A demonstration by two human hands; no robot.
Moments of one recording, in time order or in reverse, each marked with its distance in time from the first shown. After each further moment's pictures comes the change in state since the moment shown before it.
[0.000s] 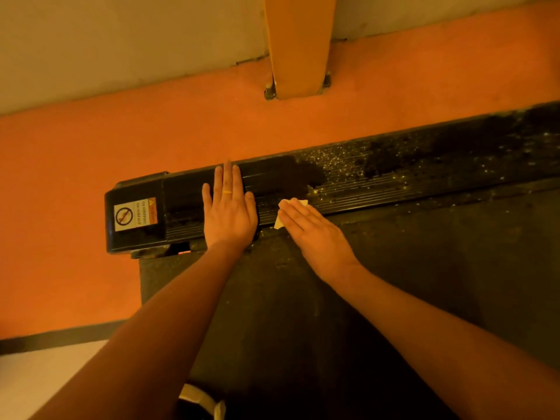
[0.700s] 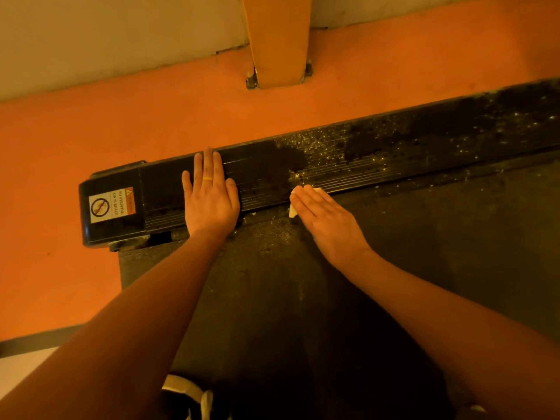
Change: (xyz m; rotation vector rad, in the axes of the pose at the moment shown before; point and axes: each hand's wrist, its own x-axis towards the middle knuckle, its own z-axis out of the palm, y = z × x) left_hand 0.000 -0.002 0.004 0.001 0.032 0.014; right_hand -0.036 0.029 -0.010 -0.096 -0.032 0.083
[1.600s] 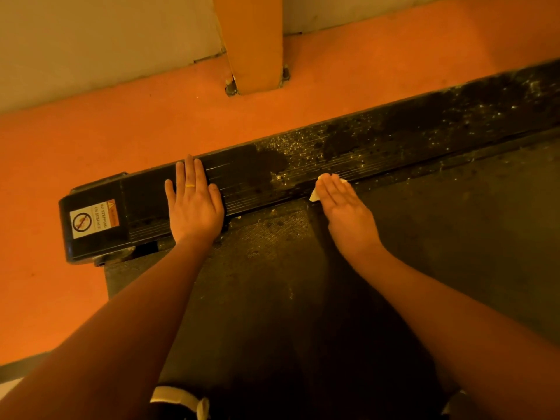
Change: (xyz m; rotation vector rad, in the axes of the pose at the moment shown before) left_hand 0.000 0.000 0.000 0.004 0.013 0.005; right_hand -0.027 0.038 0.011 0.063 0.119 0.317
